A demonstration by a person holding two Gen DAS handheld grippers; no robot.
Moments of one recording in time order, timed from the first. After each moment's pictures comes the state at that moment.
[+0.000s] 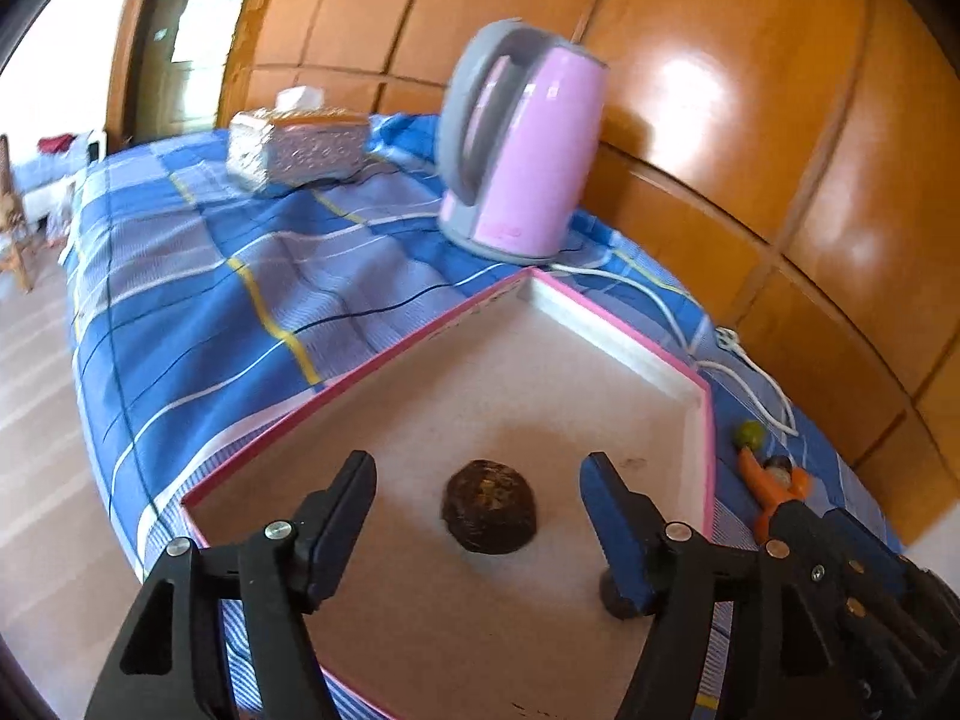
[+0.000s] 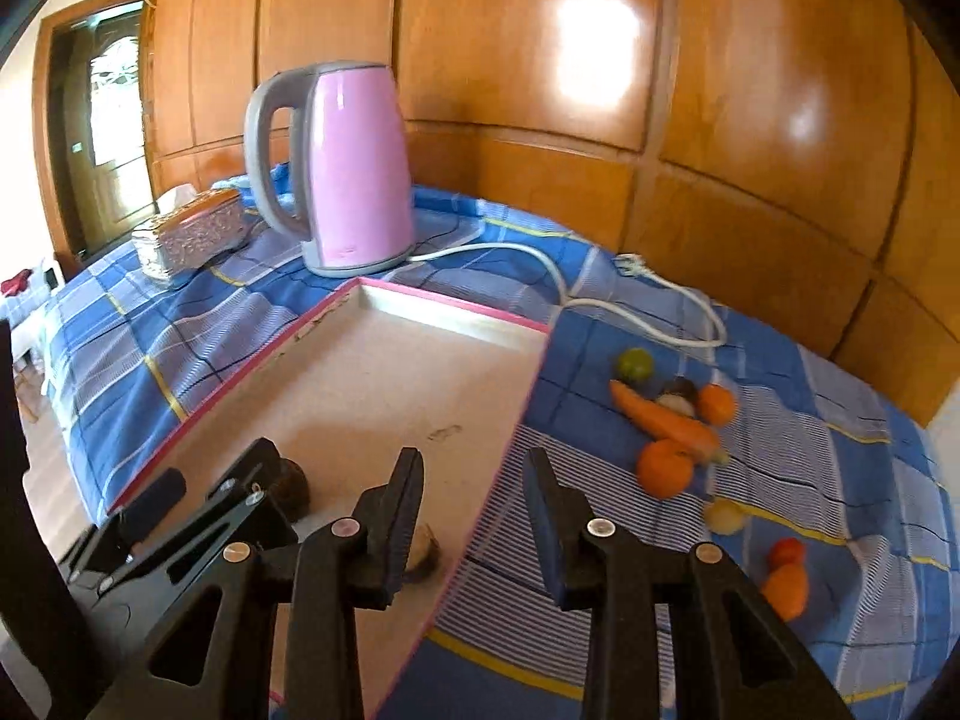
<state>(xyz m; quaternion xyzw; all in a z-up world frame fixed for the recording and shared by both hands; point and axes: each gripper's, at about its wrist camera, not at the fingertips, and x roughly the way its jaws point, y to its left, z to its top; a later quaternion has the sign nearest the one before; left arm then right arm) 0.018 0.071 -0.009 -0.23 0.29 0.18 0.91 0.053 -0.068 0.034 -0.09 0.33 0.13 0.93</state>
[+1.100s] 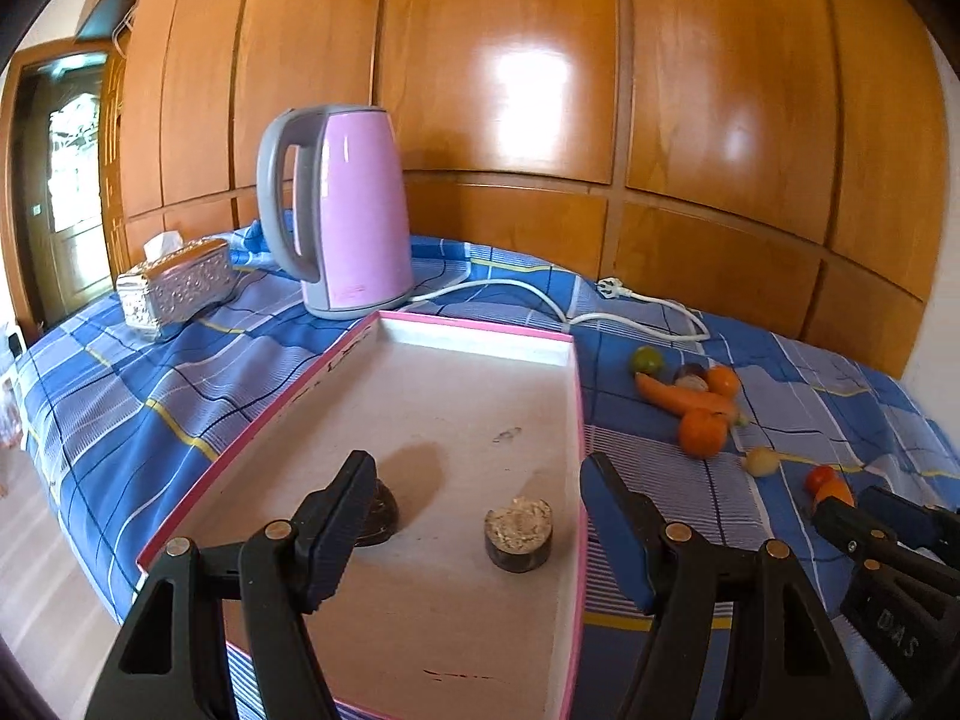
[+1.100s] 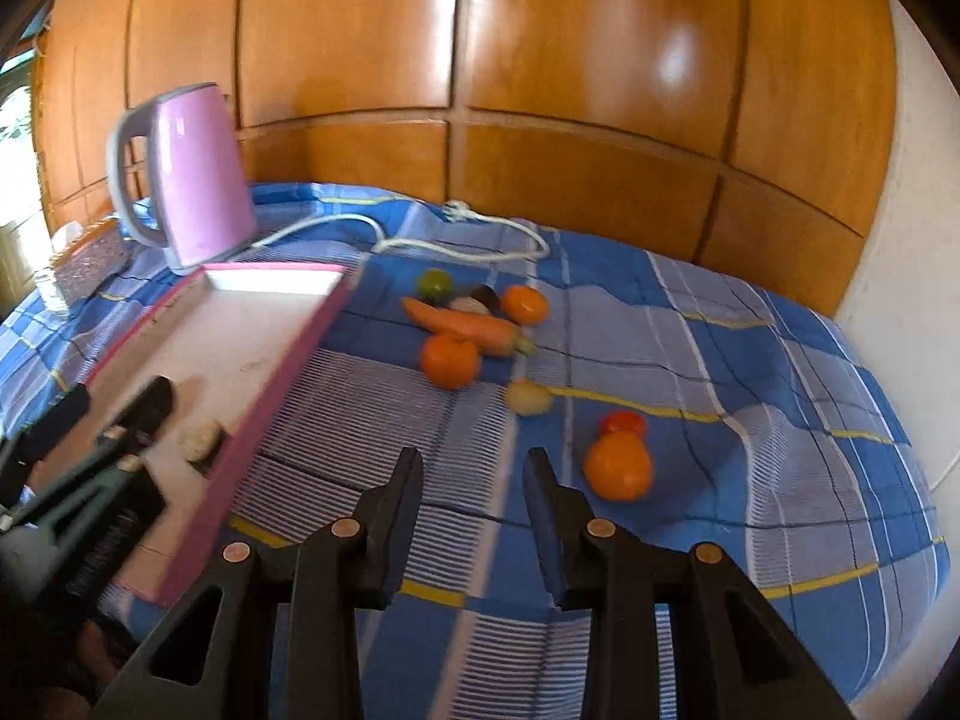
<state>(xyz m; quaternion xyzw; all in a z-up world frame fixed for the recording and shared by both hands) 0.006 -0.006 0.008 -0.04 0.25 0.08 0.96 0.023 -0.180 0.013 -0.04 0.35 0.00 0.93</state>
